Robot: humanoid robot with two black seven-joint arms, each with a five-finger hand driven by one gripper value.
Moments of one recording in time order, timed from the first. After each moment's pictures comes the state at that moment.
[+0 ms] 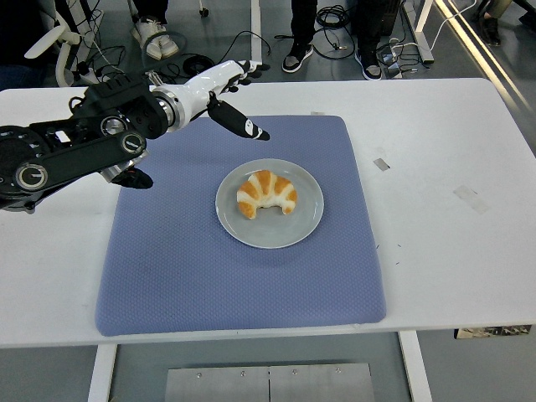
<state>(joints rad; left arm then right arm) -1.26 0.42 -0.22 -1.30 0.69 0.24 0.25 -0.08 0.00 0.04 0.16 -0.10 -0.06 0.21</state>
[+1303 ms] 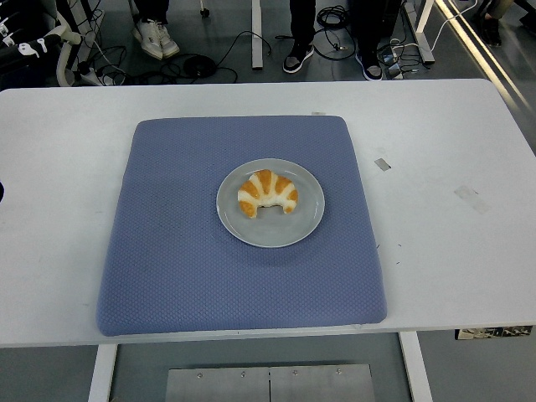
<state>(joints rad) -0.72 0.66 -0.87 -1.09 0.45 0.22 -0.24 -0.08 0.00 0.04 0.16 -0.10 -0.06 0.21</state>
